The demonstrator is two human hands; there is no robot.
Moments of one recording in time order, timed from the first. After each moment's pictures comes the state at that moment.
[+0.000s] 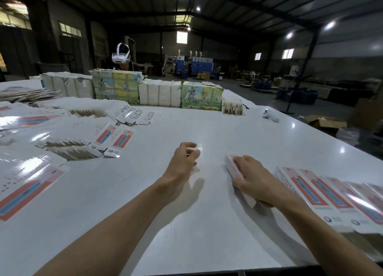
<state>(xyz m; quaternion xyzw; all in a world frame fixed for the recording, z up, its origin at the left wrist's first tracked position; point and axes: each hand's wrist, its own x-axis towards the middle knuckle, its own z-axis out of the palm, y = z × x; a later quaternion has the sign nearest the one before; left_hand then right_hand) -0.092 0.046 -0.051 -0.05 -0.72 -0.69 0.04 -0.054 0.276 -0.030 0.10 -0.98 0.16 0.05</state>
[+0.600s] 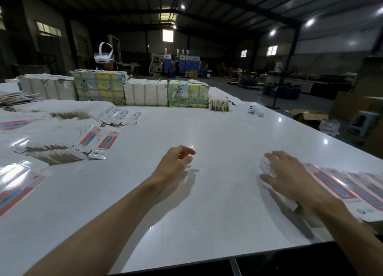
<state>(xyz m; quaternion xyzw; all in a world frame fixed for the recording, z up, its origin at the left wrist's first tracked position) -0.083 0.047 -0.051 -0.11 -0.78 -0.61 0.03 -0.021 0.371 -0.020 -0.03 -0.99 0.04 0.09</state>
